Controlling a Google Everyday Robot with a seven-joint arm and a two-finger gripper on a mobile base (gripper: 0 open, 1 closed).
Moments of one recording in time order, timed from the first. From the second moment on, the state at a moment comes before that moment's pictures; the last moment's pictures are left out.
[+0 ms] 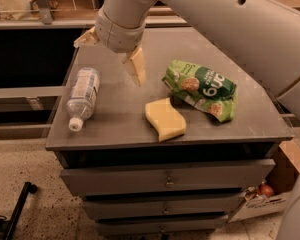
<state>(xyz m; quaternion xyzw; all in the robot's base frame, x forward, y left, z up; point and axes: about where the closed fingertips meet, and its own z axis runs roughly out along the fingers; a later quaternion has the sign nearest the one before) 0.590 0.089 0.917 -0.95 0.22 -0.06 0.20</state>
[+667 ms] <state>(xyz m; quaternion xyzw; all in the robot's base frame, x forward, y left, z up) 0.578 0.139 0.885 -0.98 0.10 -0.07 0.13</state>
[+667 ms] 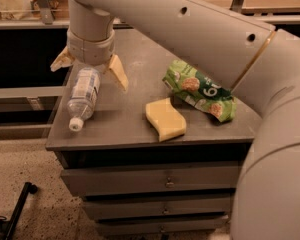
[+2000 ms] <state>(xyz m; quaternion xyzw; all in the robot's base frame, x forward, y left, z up) 0.563 0.165 0.843 -1.00 -0.01 -0.05 0.04</state>
